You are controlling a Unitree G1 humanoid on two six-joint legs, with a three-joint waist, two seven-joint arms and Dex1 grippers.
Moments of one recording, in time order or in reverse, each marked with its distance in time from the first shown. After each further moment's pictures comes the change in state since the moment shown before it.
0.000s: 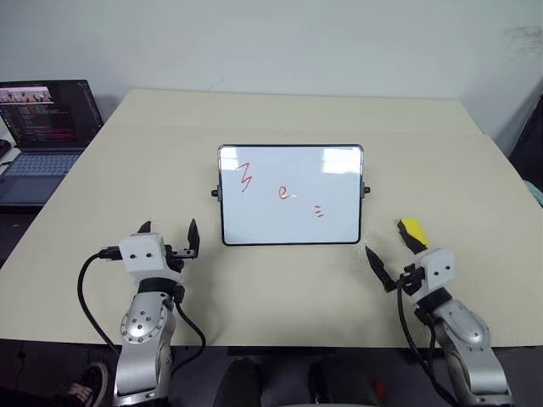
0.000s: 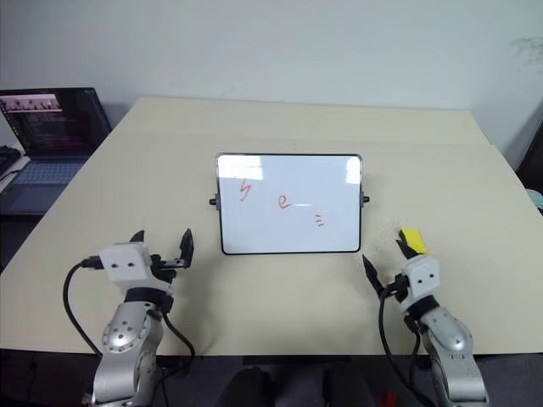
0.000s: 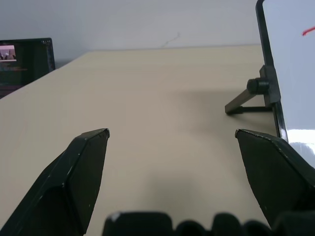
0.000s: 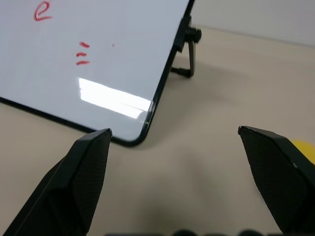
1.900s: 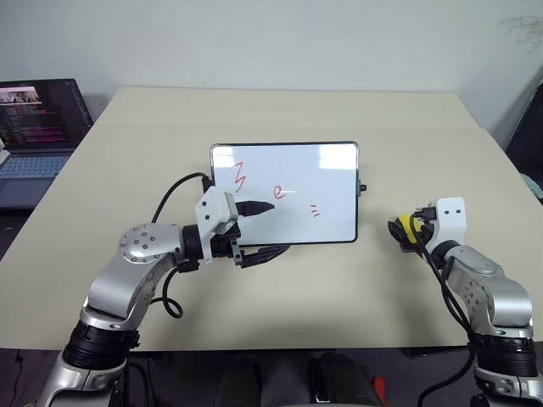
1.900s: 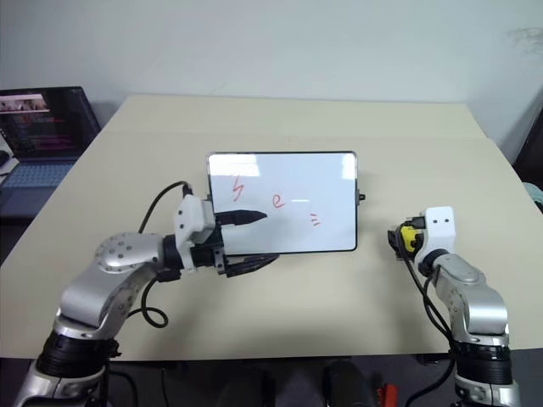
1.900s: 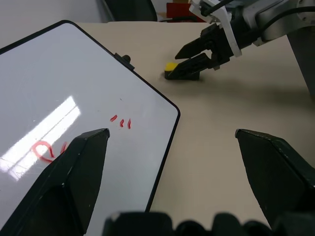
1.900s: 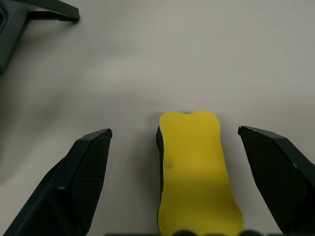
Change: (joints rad) left arm -0.384 0.481 -0.267 -0.084 -0.333 0.300 -0.875; right arm -0.439 -0.112 -0.134 0.038 0.102 0.837 -0.181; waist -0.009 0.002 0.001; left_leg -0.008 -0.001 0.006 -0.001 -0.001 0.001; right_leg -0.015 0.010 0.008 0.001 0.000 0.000
